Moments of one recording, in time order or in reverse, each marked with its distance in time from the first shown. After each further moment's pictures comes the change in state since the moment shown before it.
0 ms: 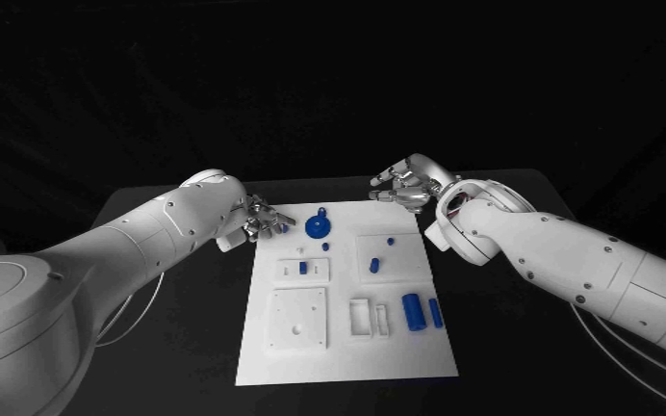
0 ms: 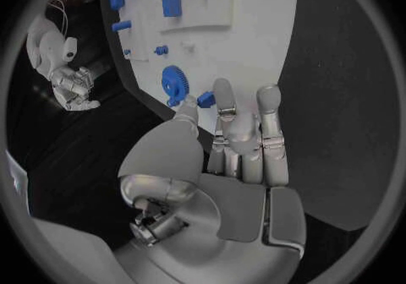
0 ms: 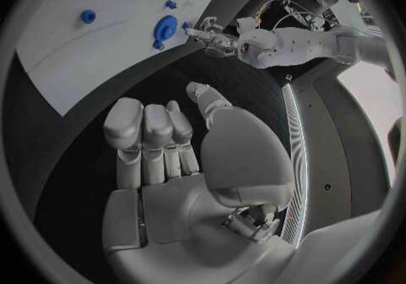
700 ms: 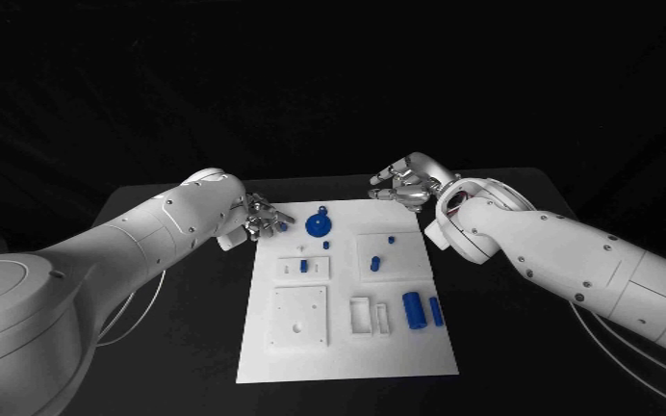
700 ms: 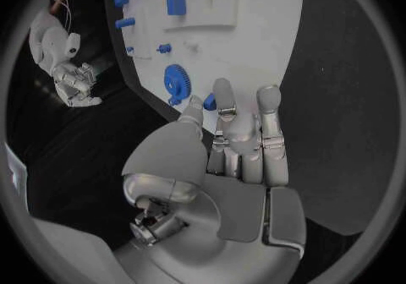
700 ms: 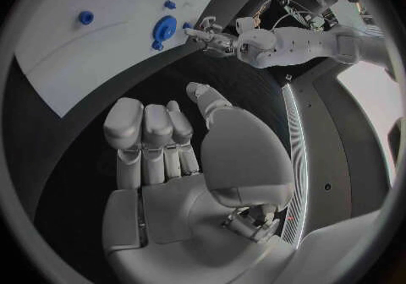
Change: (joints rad) left arm -0.002 0.001 0.000 -0.006 0.029 0.001 0.008; left_hand 0.054 0.047 0.017 -0.034 0.008 -0.002 0.002 -0.006 -0.013 0.000 0.000 -0.004 -0.002 0.000 0.000 0.000 0.000 0.000 0.000 0.000 0.000 0.000; right arm 0.000 0.004 0.000 -0.003 0.000 0.002 -0.001; right_hand 0.000 0.000 0.000 0.000 0.000 0.000 0.000 0.000 0.000 0.000 0.000 0.000 0.001 0.000 0.000 0.000 0.000 0.000 0.000 0.000 0.000 0.000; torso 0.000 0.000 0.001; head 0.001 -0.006
